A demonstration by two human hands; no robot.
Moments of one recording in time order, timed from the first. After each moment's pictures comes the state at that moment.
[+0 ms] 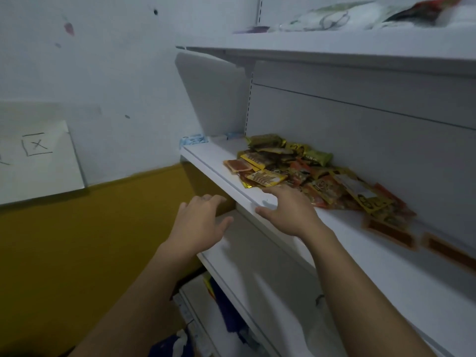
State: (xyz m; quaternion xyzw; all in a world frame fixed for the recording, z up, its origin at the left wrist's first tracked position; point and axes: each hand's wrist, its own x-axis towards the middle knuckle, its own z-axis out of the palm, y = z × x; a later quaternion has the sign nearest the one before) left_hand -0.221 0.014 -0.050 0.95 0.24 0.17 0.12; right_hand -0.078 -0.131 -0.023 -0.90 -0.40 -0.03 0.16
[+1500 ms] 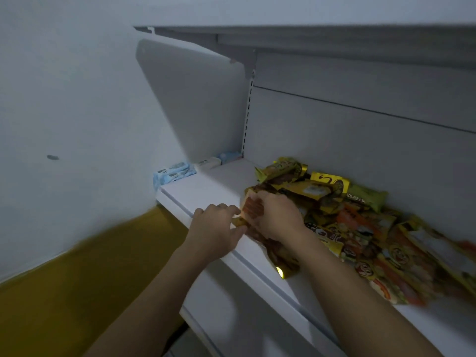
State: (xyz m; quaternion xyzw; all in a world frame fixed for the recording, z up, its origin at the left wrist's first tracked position) left_hand 0.001 0.224 -0.068 0.98 0.13 0.12 0.12; right_hand 0.090 0.099 -0.030 -0.94 -0.32 -0.01 0.14
